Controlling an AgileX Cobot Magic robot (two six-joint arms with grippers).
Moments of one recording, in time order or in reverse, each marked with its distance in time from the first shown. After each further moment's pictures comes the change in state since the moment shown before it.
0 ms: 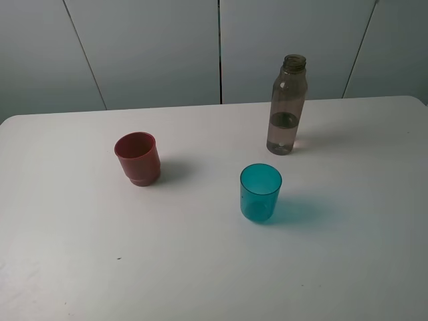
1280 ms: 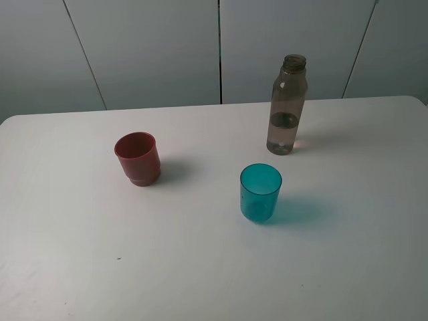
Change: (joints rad) left arm 0.000 0.000 0.000 0.000 0.000 0.000; right arm 0.000 0.000 0.000 0.000 0.000 0.000
